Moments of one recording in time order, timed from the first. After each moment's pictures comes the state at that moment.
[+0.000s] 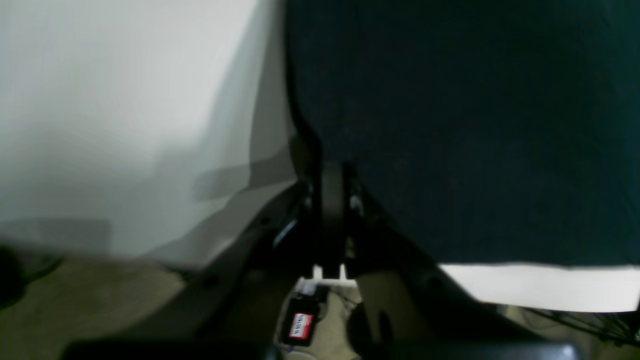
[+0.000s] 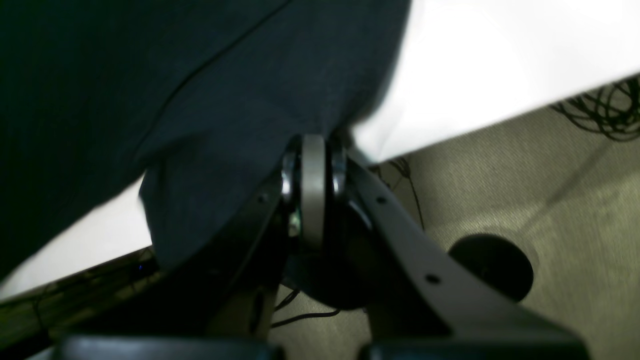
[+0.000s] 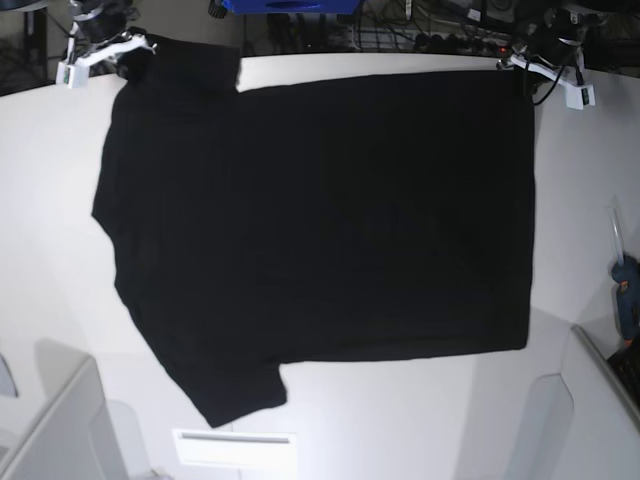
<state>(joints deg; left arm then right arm) 46.3 -16.7 -29.3 99.6 -48.7 -14.7 34.6 -47.5 1.6 30.4 106.6 40.4 17.8 -35.8</state>
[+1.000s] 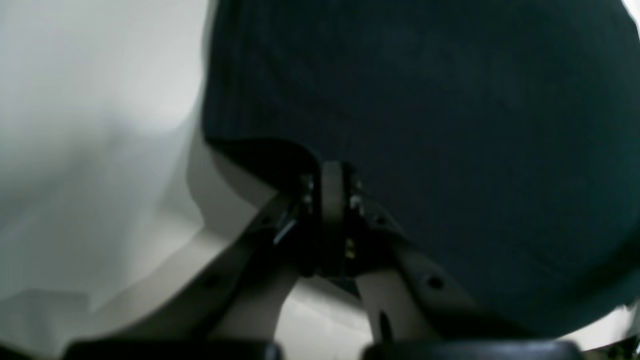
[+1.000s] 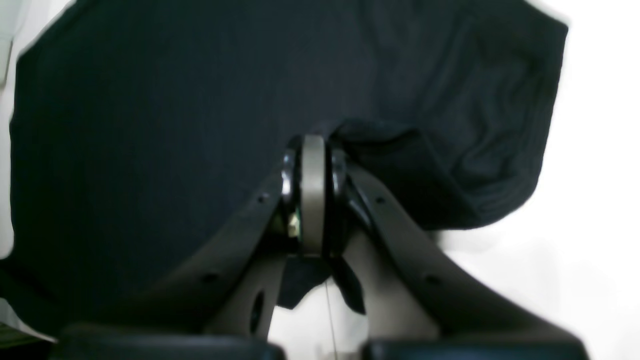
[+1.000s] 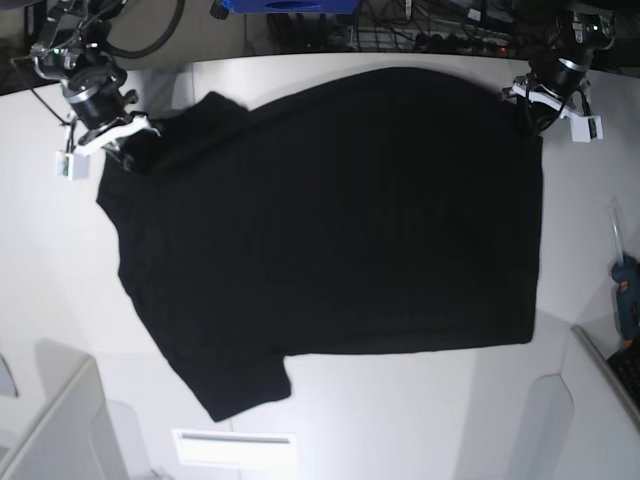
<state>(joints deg) 40.0 -15.7 -30.2 107.7 -48.8 -14.7 38.2 -26.7 1.4 30.3 113.7 39.8 17.8 -51.6</state>
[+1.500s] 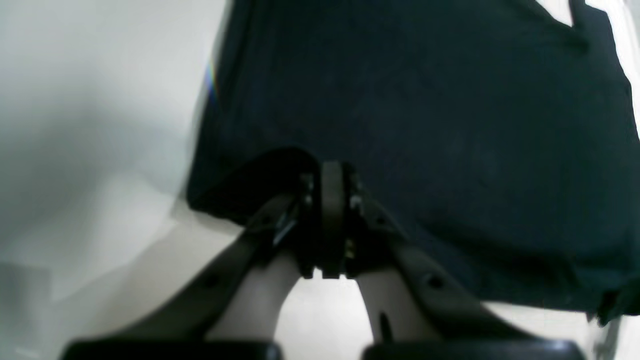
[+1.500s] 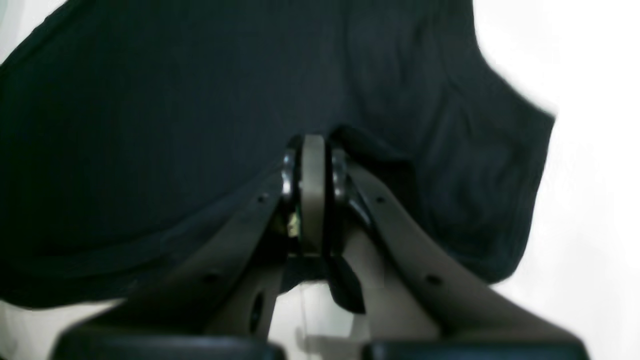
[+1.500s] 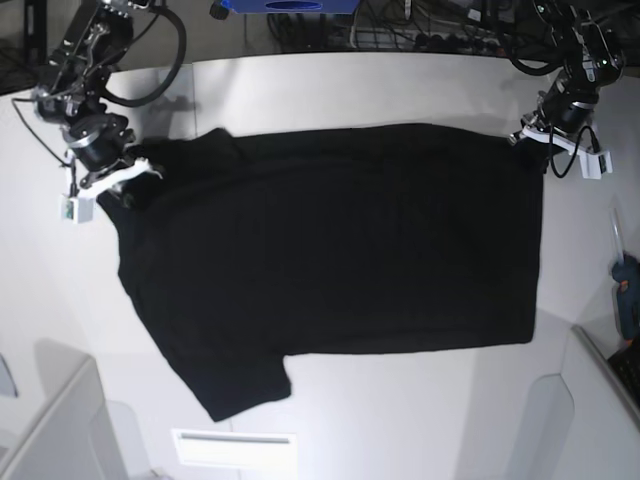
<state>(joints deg) 28.6 -12.2 -35.2 107.1 -48.5 -10.8 49.6 -13.8 0.9 30.0 108.1 30.7 17.5 -56.0</state>
